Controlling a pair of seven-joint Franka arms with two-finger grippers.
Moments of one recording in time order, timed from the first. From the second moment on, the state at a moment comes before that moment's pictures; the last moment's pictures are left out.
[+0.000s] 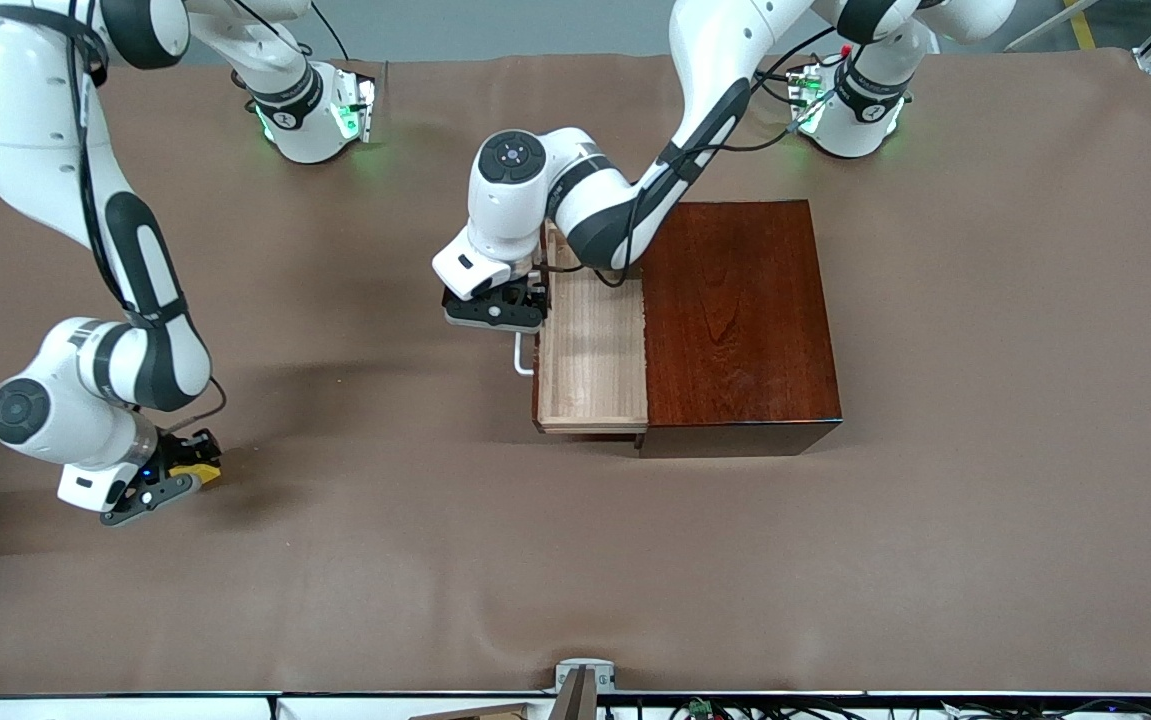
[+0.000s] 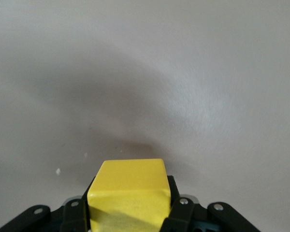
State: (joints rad) left arm -0.88 0.78 -0.10 -1.30 0.05 2.31 -0.93; right arm 0.02 0.65 -0.16 -1.68 0.09 2.34 -0.78
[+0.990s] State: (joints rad) left arm -0.78 0.59 -0.07 -1.20 0.05 1.99 -0.96; right arm 0.12 0.50 -0.14 -1.68 0.09 2.26 -1.27
